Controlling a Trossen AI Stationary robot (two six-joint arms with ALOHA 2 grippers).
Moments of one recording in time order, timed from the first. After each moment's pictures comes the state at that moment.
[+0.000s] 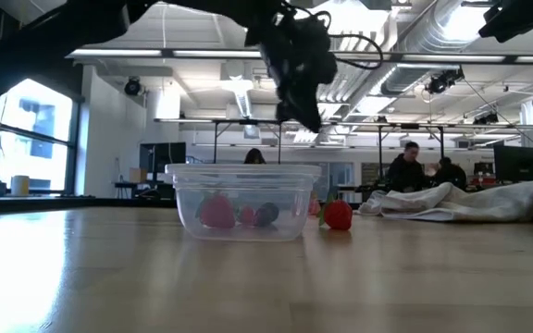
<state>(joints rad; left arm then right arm) 0.45 2.34 2.36 -1.20 0.30 0.17 0.43 0.43 0.80 -0.97 0.48 0.16</state>
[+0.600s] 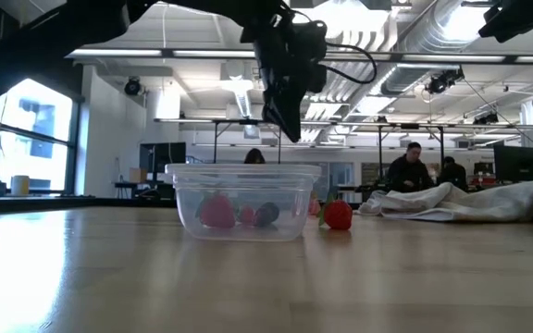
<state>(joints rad) 0.45 2.34 2.36 -1.32 0.18 0.20 0.43 0.43 0.80 -0.97 0.48 0.16</state>
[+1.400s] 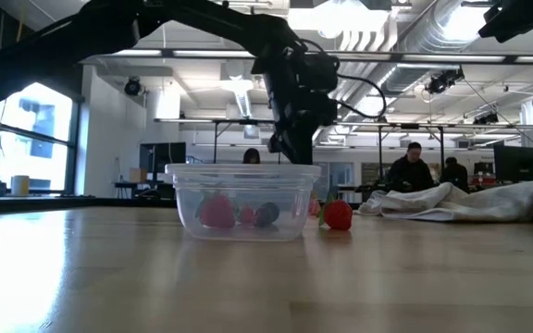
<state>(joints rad) 0.44 2.43 2.30 -1.20 0.22 0.11 0.43 0.43 0.80 -0.97 0.48 0.16</state>
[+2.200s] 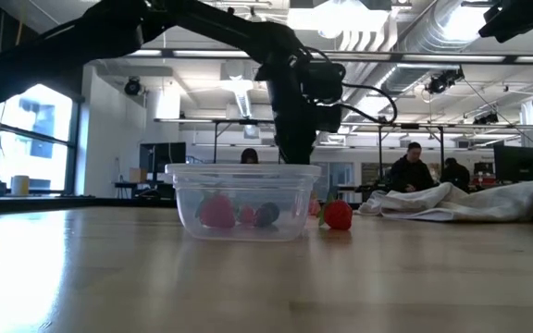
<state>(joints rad) 0.44 2.48 2.30 -1.19 0.17 0.38 0.43 0.43 0.80 -0.97 0.48 0.16</state>
